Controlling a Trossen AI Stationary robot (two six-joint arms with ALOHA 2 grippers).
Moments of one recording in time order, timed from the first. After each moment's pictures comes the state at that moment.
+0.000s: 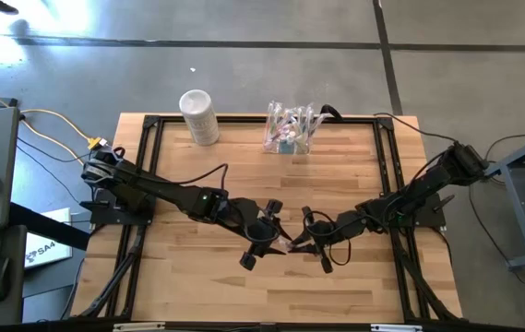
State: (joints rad) left arm -0.30 1.67 1.40 -0.11 0.05 0.21; right arm 0.45 1.41 0.64 0.55 0.11 0.17
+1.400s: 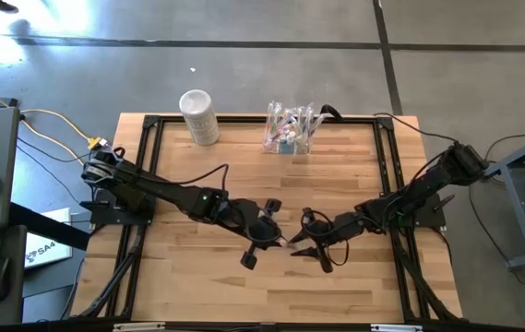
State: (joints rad) left arm -0.30 1.67 1.40 -0.12 0.01 0.19; right arm 0.44 1.41 0.64 0.47 0.11 0.24
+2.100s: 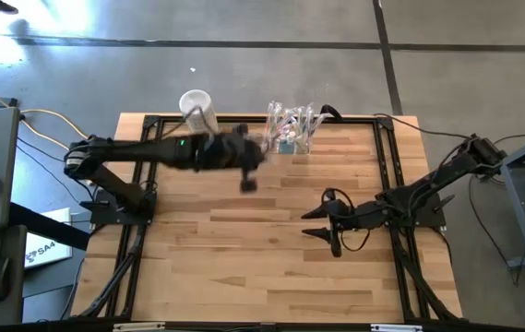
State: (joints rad) left arm 0.04 1.47 1.43 -0.47 -0.29 0.15; right arm 0.47 1.12 0.64 0.19 0.39 0.34
